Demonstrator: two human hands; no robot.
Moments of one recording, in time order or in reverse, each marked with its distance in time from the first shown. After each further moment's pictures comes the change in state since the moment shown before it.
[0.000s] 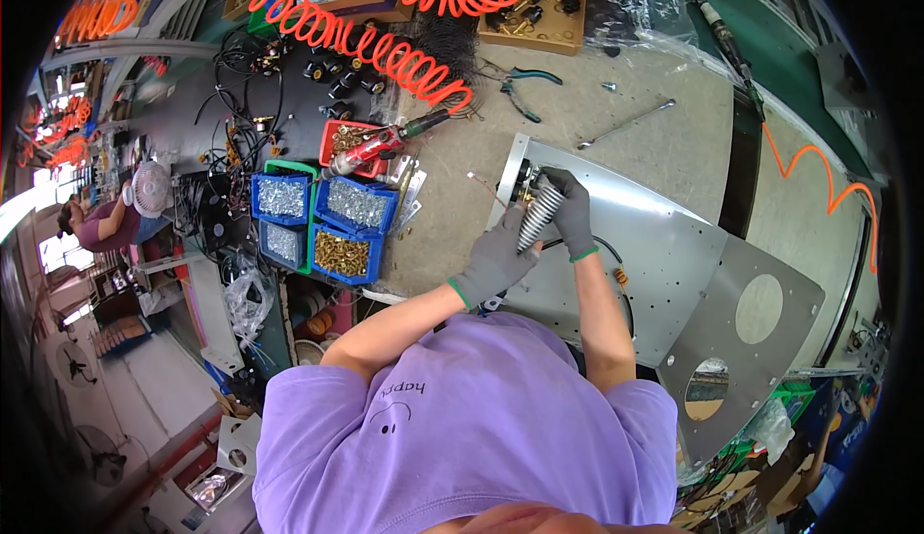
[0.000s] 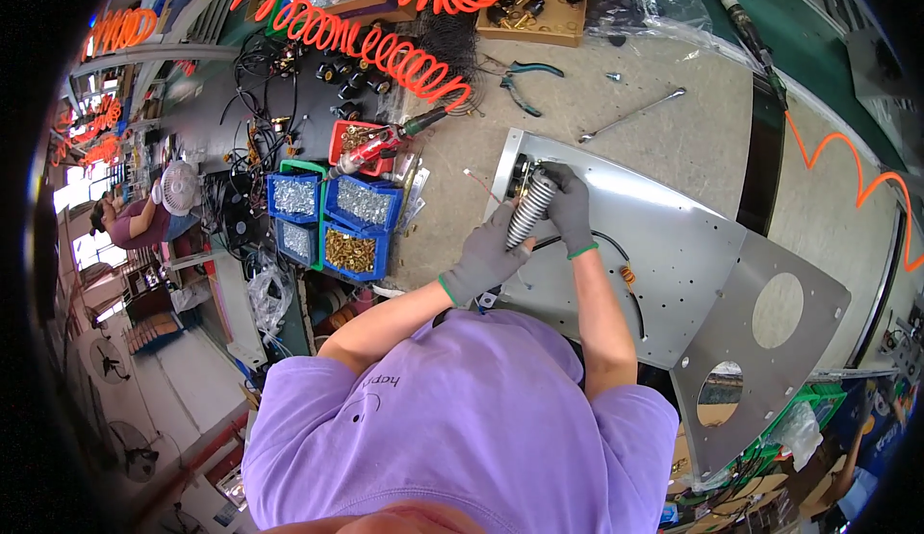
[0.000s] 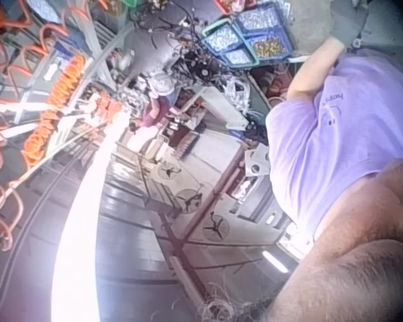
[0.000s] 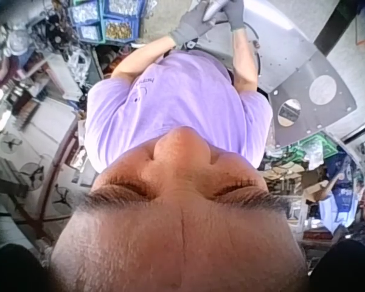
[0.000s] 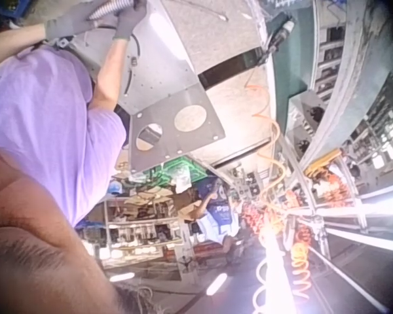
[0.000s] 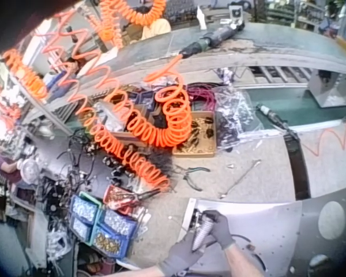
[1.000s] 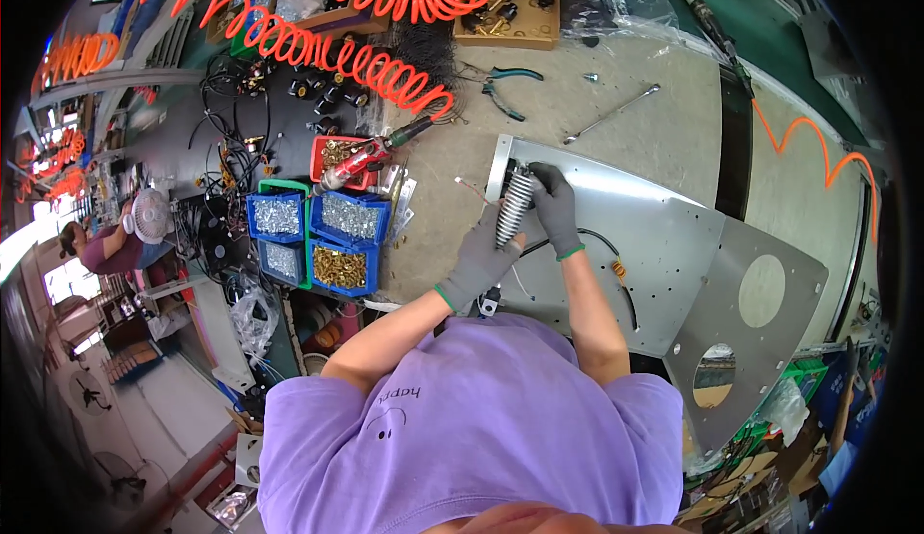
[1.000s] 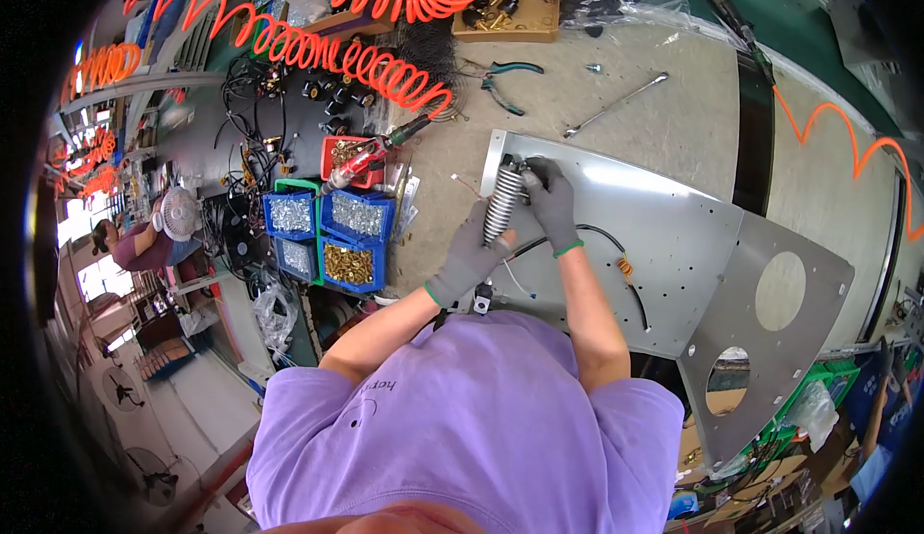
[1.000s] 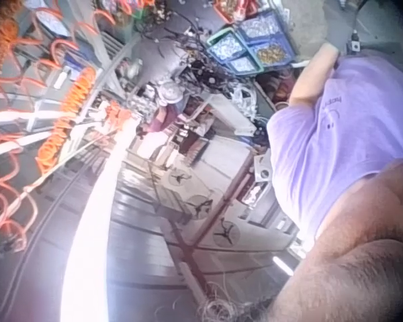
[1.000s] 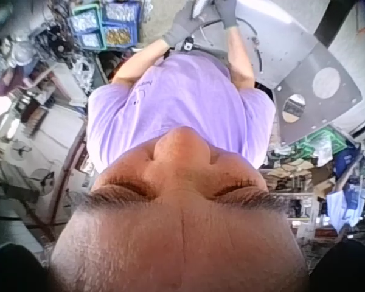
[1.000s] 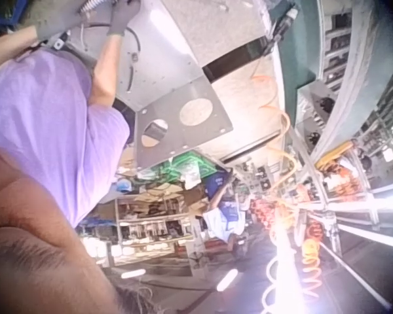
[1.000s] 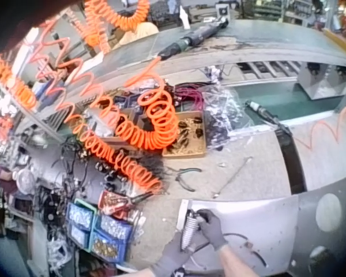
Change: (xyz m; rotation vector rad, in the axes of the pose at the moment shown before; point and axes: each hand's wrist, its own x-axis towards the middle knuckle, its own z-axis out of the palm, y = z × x) left_hand 0.003 0.000 -0.016 -0.279 0.009 -0.052; right_hand -0.003 -0.002 0.011 0.016 0.120 -0.178
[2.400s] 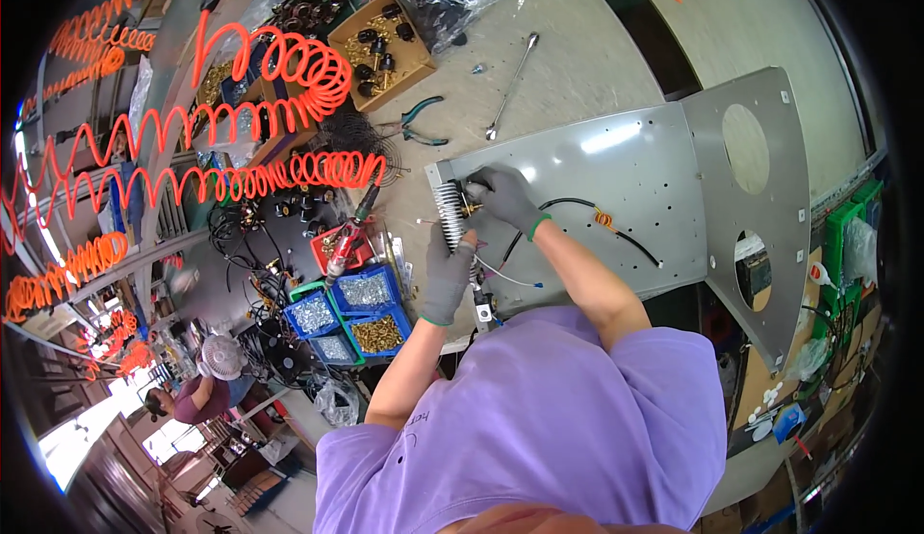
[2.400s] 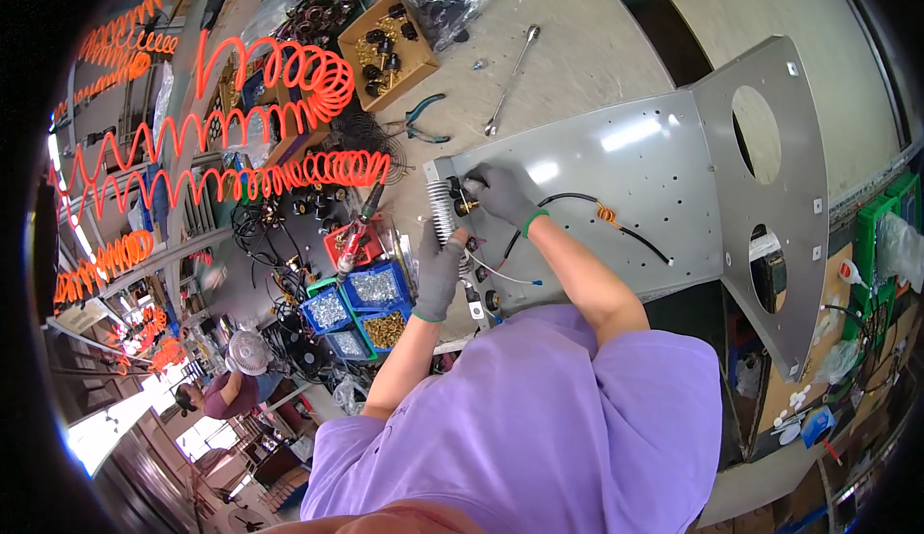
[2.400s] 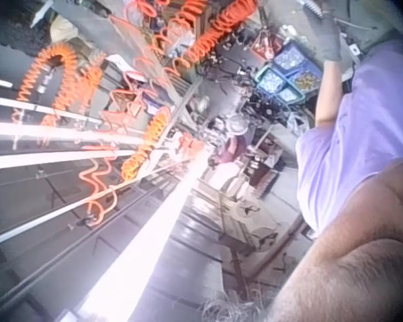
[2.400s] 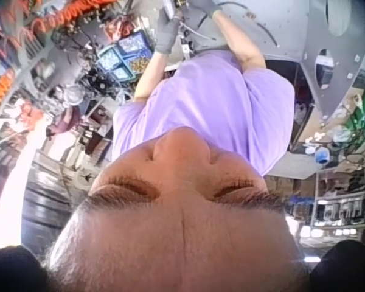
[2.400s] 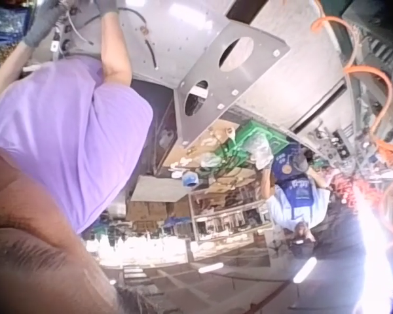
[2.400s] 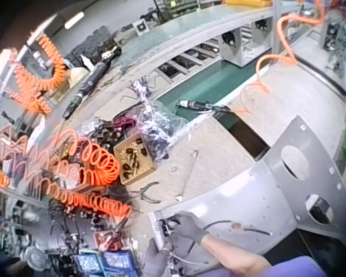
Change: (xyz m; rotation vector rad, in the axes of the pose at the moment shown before) left_hand 0.005 0.023 -0.006 -0.121 -0.039 0.028; right_hand 0.001 -0.007 -0.007 -0.207 -0.023 -0.020
